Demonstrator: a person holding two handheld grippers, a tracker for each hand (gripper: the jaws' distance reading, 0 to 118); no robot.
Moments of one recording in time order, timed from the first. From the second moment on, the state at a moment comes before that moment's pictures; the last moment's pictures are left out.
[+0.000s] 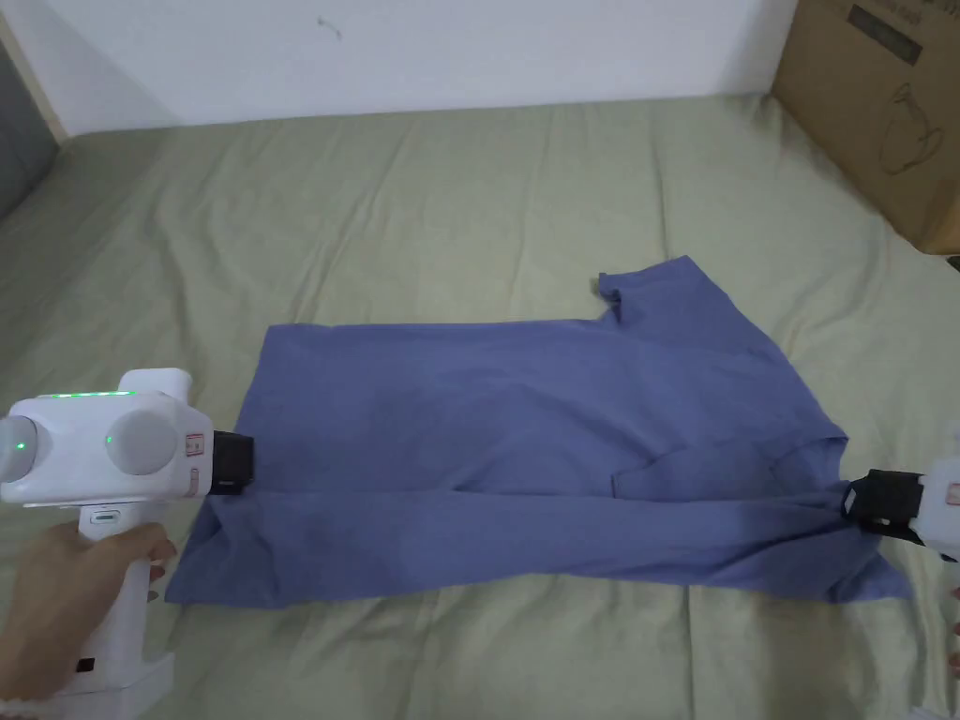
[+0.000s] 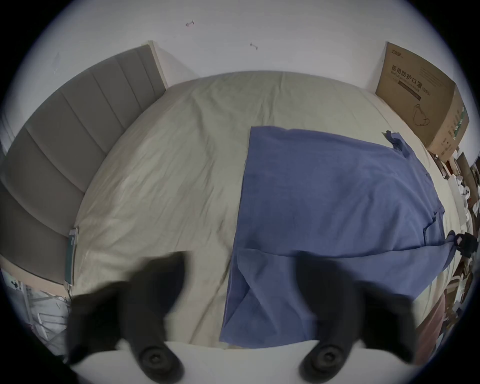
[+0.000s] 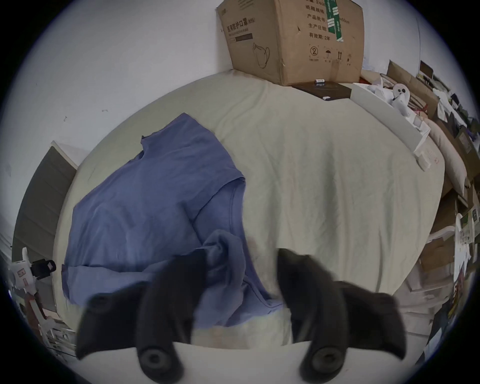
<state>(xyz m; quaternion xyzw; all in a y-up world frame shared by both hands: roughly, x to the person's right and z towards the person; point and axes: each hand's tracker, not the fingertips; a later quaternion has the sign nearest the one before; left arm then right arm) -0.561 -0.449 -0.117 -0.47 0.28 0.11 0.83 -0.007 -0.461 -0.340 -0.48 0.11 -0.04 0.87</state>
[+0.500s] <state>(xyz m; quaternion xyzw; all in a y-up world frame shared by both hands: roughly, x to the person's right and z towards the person) -0.526 -0.456 -0.025 -0.42 0.26 0.17 0.85 -0.017 -0.435 -0.257 -0.44 0.21 -0.03 0.87</state>
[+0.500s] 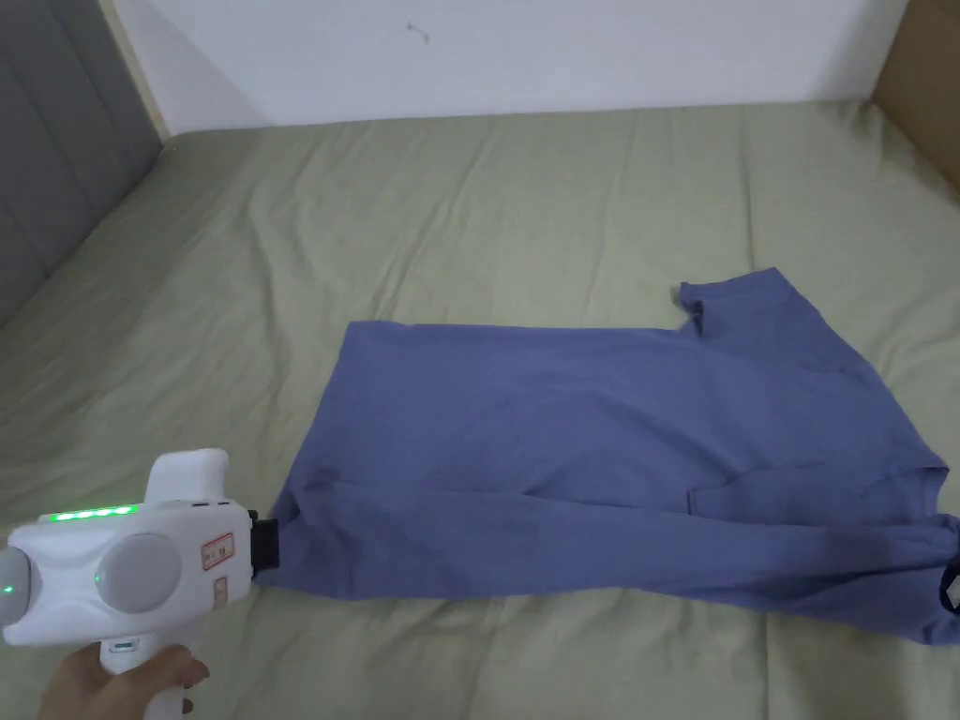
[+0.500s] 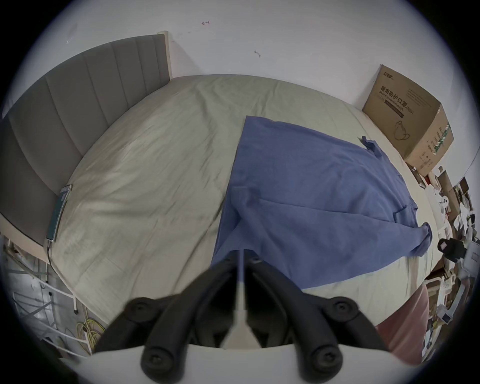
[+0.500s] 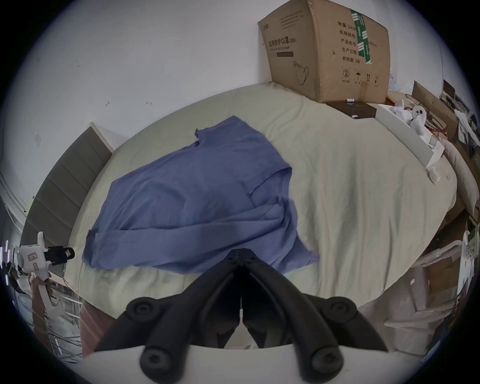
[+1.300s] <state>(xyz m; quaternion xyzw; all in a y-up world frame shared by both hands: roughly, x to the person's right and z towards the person) -0.544 -0.482 -0.059 -0.47 0.26 0.20 0.82 -0.009 -0.515 -0.311 -0.53 0.12 -0.05 0.84</state>
